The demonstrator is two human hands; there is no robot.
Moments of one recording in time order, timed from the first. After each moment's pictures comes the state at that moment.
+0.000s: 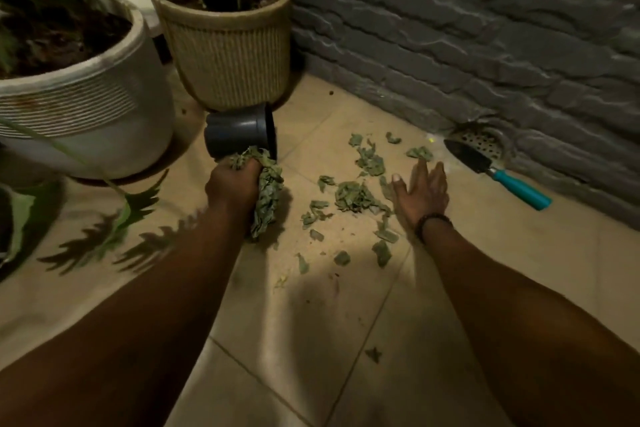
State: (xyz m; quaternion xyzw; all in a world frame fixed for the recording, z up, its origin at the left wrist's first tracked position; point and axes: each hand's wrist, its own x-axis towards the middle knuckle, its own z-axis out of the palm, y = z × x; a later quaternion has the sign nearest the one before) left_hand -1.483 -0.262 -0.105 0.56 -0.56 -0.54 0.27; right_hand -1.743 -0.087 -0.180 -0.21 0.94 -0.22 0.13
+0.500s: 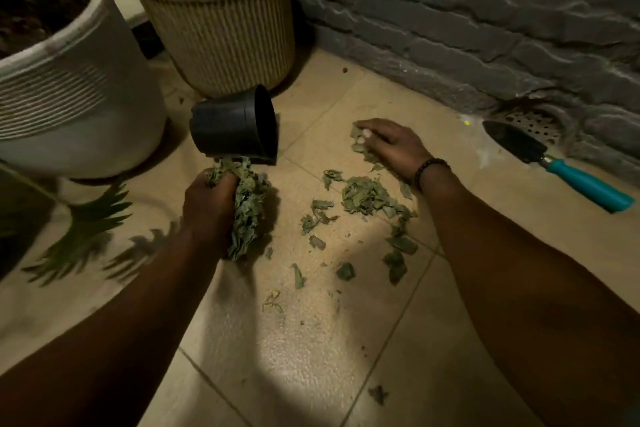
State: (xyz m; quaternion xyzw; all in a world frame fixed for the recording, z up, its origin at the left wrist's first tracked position) left_hand -1.478 -0.267 -0.140 0.57 -0.59 -0.50 0.28; right_hand -1.787 -0.176 -0.185 -0.47 0.78 -0.34 0.23
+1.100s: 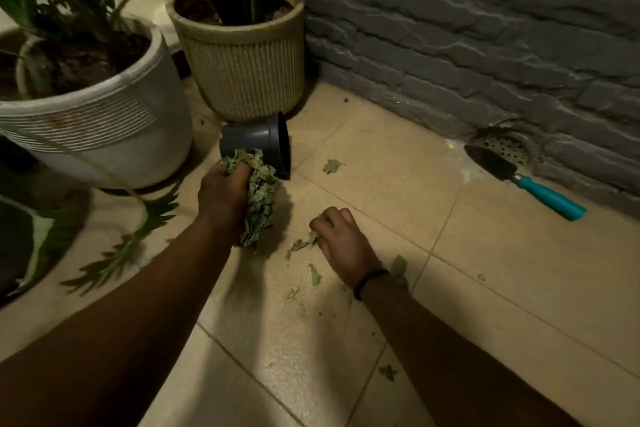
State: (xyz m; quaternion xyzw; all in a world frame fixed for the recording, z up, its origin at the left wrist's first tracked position) left_hand -1.464 -0.279 -0.098 0.53 -0.58 -0.54 0.30; right_hand -1.599 -0.130 -0.206 -0.61 0.75 -0.24 0.00
